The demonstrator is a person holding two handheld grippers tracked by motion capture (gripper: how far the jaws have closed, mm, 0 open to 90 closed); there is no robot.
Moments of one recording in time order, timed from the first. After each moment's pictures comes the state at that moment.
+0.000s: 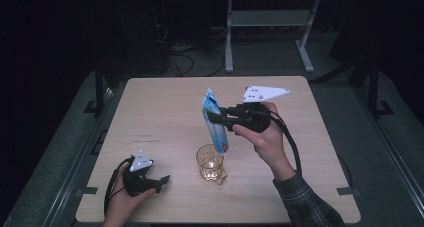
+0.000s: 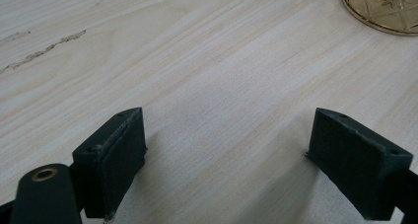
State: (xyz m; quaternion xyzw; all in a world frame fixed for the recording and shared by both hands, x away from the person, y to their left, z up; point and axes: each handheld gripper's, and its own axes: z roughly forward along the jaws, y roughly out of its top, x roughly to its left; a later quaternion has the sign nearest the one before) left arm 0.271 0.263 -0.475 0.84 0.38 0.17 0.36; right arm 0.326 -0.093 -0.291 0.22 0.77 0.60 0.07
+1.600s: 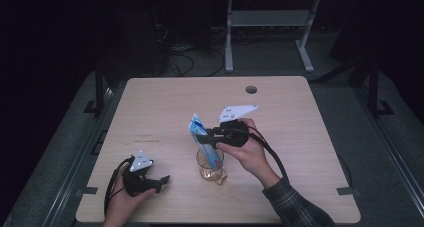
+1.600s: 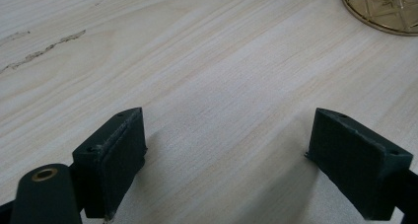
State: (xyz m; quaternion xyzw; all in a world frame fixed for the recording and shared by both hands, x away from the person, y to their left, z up) left arm 0.271 0.263 -0.475 0.84 0.38 0.17 0.36; right arm 0.331 -0.054 -0.352 0.21 0.82 0.53 0.04
